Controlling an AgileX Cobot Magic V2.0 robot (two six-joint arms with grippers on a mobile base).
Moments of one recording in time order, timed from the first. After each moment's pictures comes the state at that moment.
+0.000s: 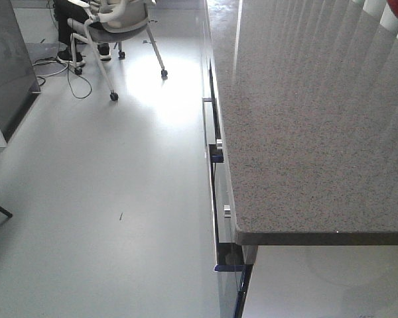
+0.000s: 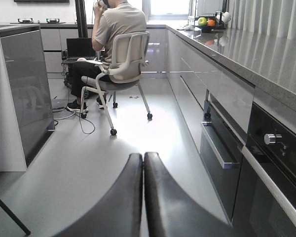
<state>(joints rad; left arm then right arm) 0.02 -0.01 0.02 0.05 0.12 -0.14 0.01 1.14 -1.61 0.46 0.99 -0.33</state>
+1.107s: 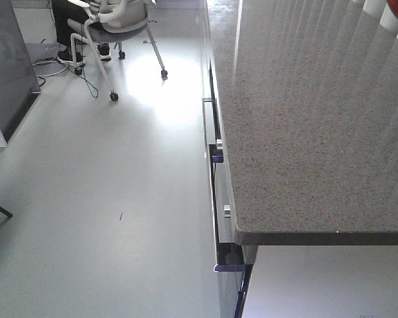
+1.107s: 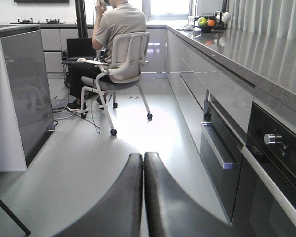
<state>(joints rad) 0.02 -0.01 0.02 0.05 0.12 -0.14 0.01 1.14 -1.61 0.46 0.99 -0.33</state>
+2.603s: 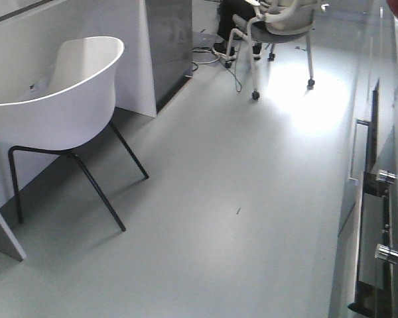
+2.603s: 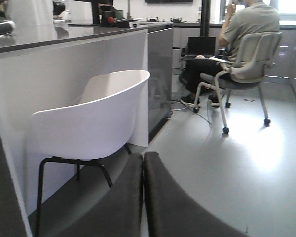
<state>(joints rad) 0.02 -0.01 0.02 0.05 0.12 -0.14 0.01 1.14 -1.61 0.46 0.99 -0.33</state>
